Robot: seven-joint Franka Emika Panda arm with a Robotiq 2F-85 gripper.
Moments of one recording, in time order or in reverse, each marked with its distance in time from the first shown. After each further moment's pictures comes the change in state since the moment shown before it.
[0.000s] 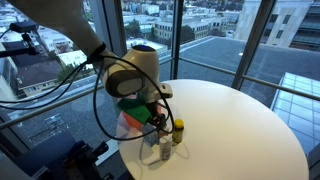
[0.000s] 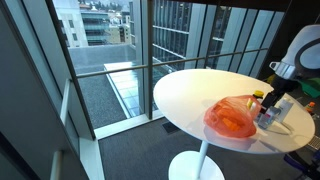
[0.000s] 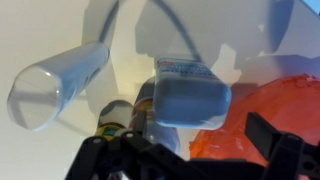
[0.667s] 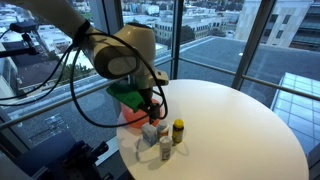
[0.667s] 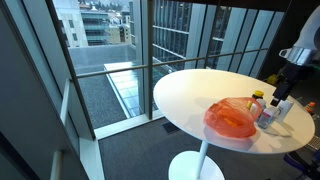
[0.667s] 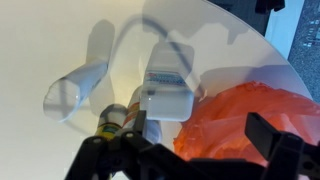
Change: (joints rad) arm 0.003 -0.200 0.001 -0.020 -0.025 -0.233 0.040
